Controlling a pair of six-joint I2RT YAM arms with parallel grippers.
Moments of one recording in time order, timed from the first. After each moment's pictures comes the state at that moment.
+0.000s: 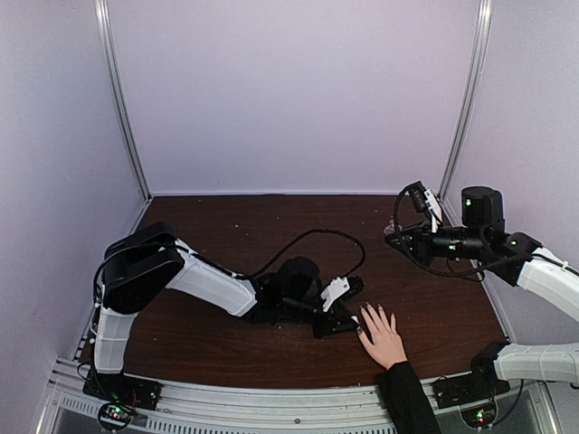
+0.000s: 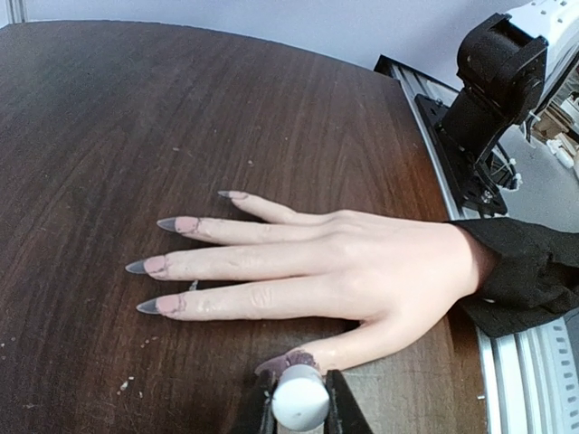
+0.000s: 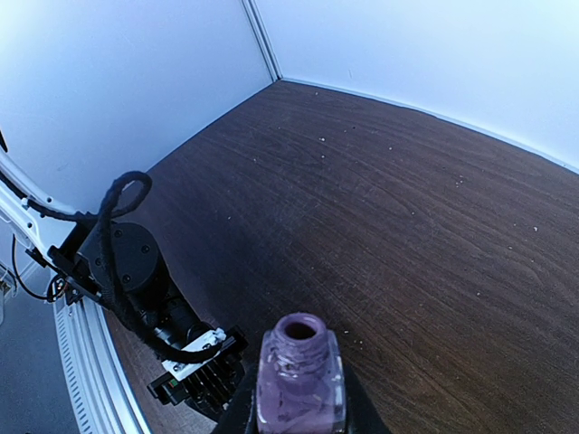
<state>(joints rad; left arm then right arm) -1.12 2.16 1.22 0.45 0.49 -0.04 0.44 0.94 0.76 -0.23 -0.49 0.11</state>
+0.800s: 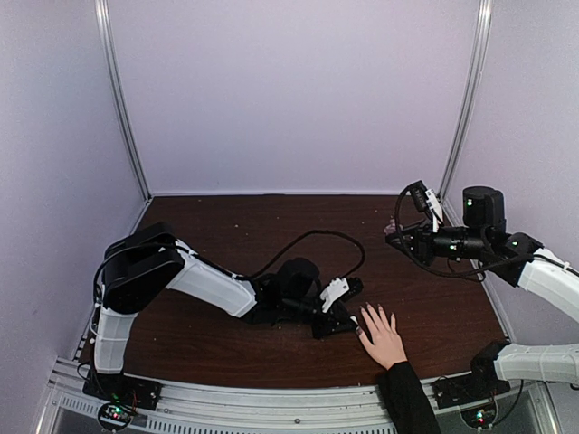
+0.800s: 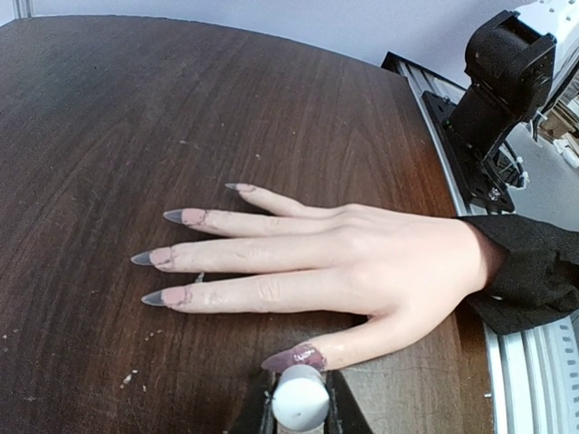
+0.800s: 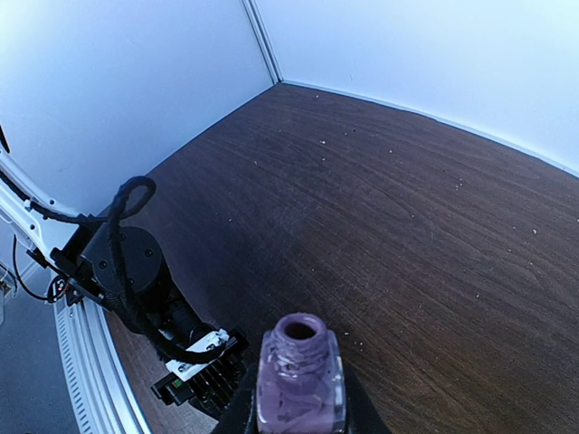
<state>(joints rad) -1.12 2.16 1.21 0.44 0.47 -0.04 0.44 0.93 0.76 -0.23 -0.49 0.11</state>
